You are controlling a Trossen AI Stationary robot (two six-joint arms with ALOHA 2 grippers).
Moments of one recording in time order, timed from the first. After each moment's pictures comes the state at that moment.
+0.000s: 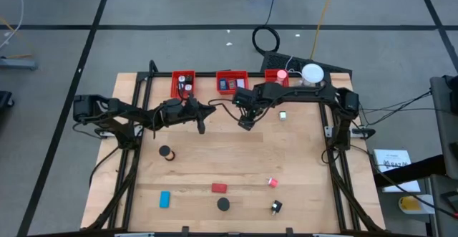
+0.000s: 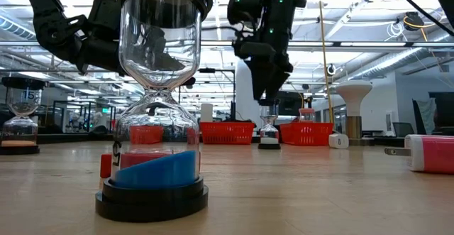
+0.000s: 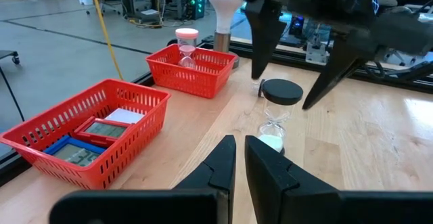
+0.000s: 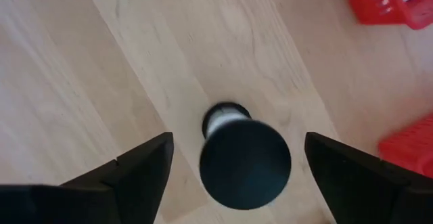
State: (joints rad) left arm 0.27 1.46 0.37 0.94 -0.05 -0.07; right arm -0.22 1.86 1.54 -0.98 0.11 0.26
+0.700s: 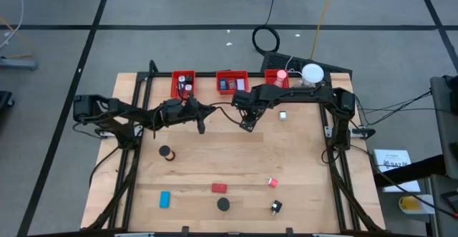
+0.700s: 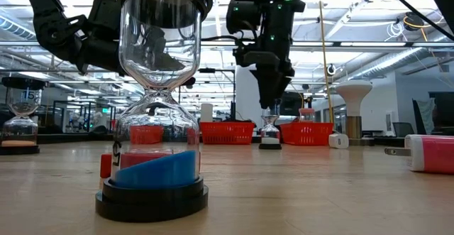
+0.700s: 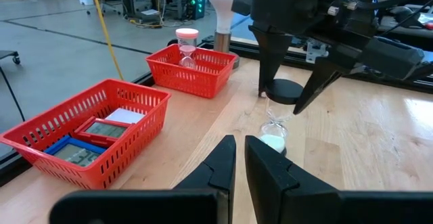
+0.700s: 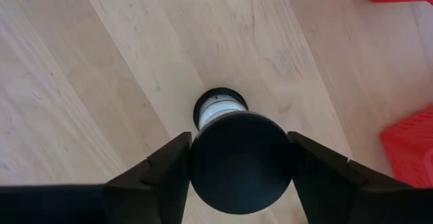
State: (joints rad) left arm 0.27 1.46 0.37 0.94 -0.05 -0.07; right arm -0.22 1.90 1.54 -1.01 0.11 0.25
